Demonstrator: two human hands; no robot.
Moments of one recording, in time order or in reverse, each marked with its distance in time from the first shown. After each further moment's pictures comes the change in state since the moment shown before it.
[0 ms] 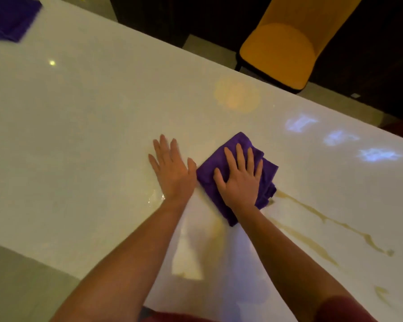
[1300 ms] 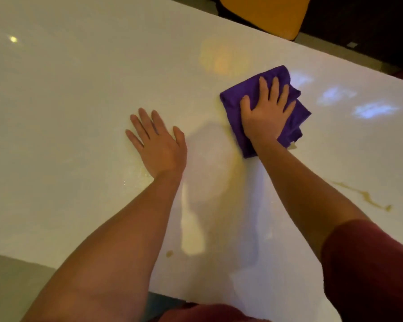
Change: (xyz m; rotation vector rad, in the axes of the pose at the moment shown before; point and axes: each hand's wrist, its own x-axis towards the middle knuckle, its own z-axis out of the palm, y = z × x) left_hand -0.004 0.013 0.044 0.233 -0.020 -0.038; right_hand 0.083 0.077 -0.032 0.087 0.102 0.323
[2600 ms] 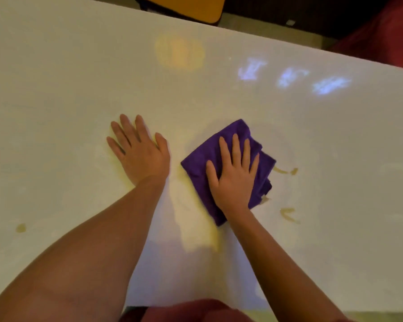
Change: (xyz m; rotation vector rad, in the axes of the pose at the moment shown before) left_hand -0.134 0.177 0.034 0.002 0.020 0.134; right_hand -0.152 0.235 -0.036 -0.028 0.063 -0.045
